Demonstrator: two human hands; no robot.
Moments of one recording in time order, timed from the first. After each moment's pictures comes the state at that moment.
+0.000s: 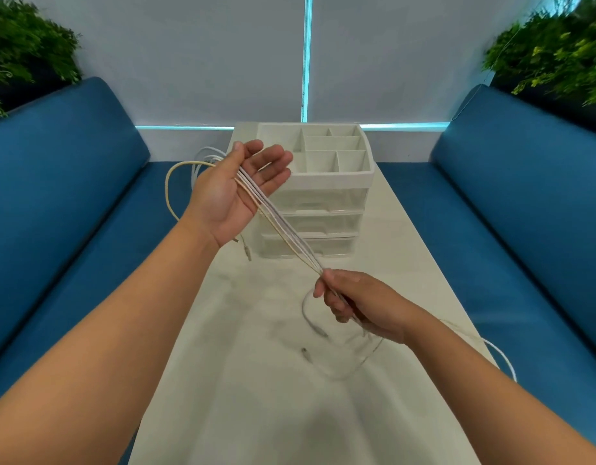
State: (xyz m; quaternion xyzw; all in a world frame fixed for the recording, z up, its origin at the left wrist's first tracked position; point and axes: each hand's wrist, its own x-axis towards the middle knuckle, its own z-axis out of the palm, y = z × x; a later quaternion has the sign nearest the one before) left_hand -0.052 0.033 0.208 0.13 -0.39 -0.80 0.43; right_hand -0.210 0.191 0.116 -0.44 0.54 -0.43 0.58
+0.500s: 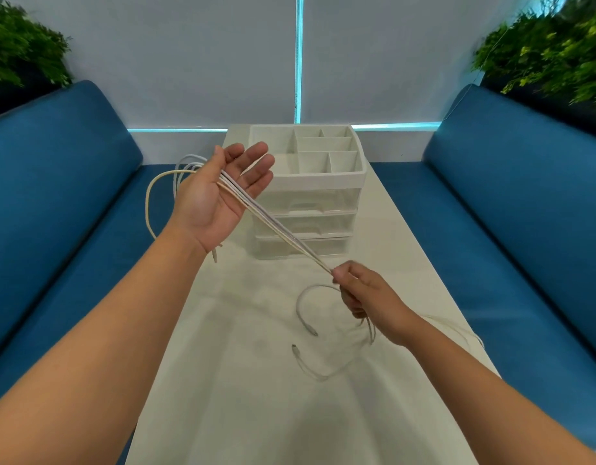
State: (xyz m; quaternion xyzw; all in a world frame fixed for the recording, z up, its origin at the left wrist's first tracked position) left_hand -0.046 0.028 0.201 0.13 -0.39 -0.80 0.43; right_hand -0.225 0.200 0.099 -0.42 0.62 -0.49 0.45
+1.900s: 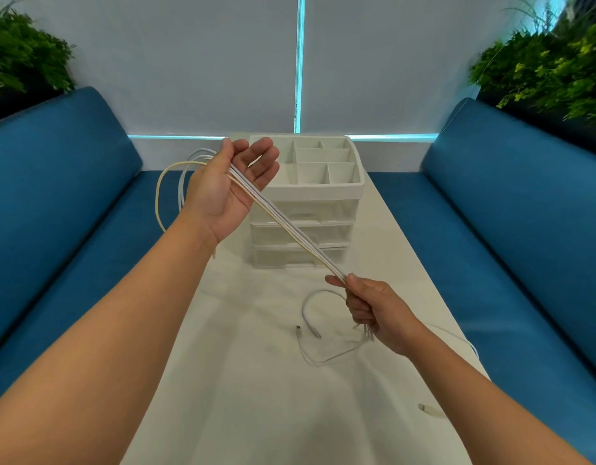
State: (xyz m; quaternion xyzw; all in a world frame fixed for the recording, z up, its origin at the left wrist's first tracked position) left_hand -0.065 0.021 0.219 0.13 -0.37 -0.80 0.46; right_hand -0.239 0.201 0.095 -0.37 0.54 -0.56 0.50
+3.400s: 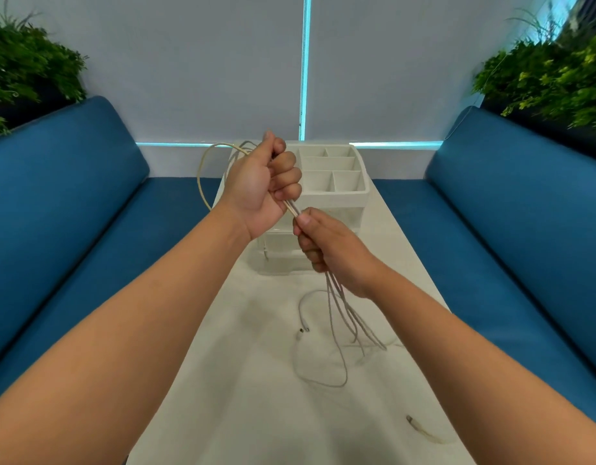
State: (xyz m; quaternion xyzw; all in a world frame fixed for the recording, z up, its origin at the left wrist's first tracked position) left_hand -0.091 0.034 0.236 0.12 -0.39 -0.83 0.38; right_hand -0.194 0.134 0.183 -0.54 0.52 -0.51 0.42
